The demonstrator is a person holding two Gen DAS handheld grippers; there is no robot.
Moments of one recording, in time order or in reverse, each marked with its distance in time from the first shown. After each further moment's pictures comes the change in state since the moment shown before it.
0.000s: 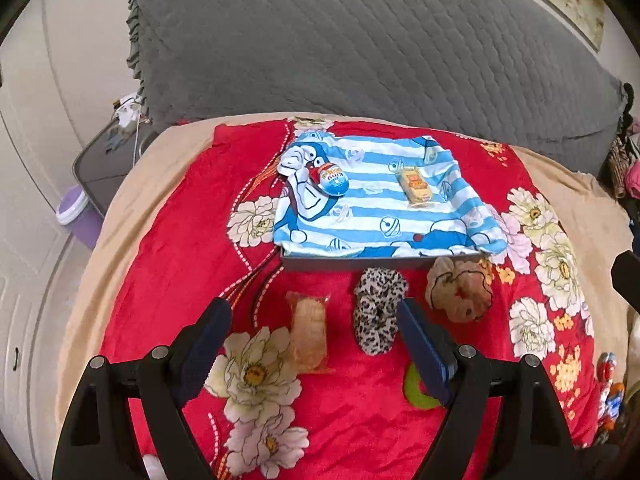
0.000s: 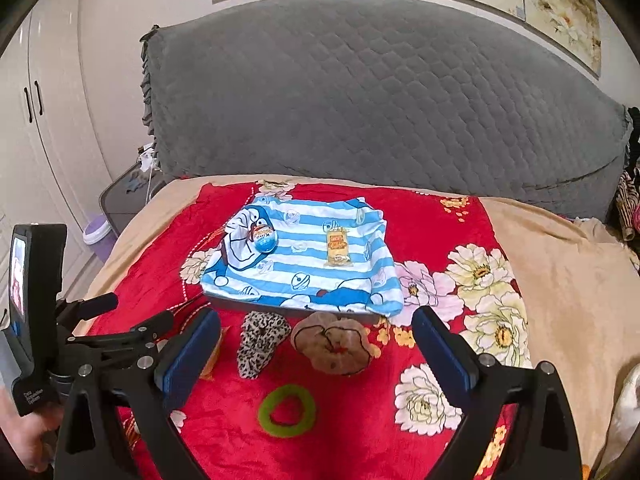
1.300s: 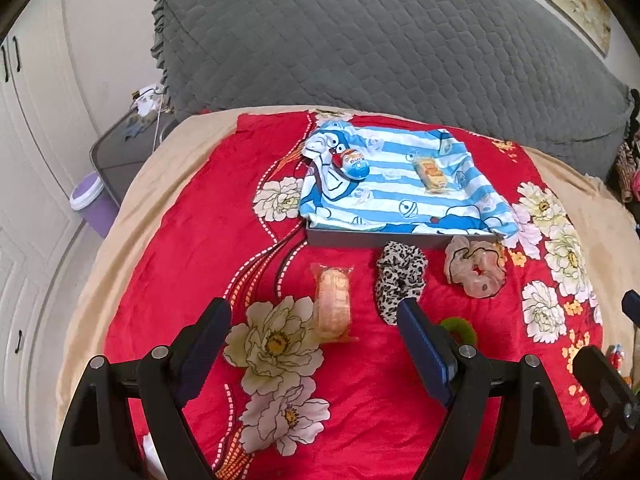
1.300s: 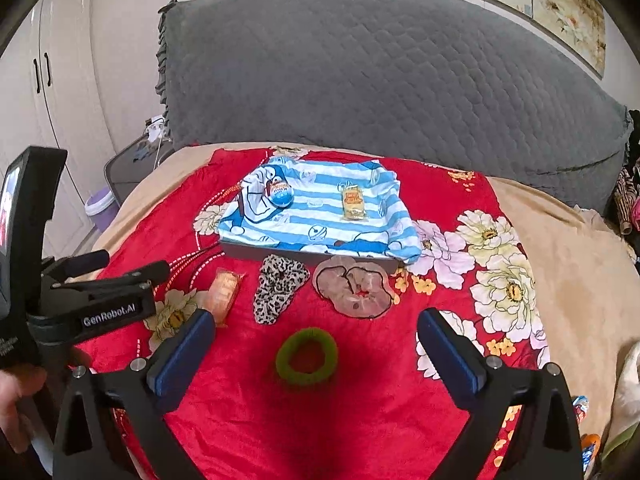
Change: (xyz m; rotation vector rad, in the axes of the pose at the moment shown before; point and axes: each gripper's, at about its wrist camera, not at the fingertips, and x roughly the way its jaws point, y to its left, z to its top) left arm -0.011 0.021 -0.038 -0.073 -0.011 0.075; right arm -0.005 0.035 -0.065 -0.034 0.053 -0.014
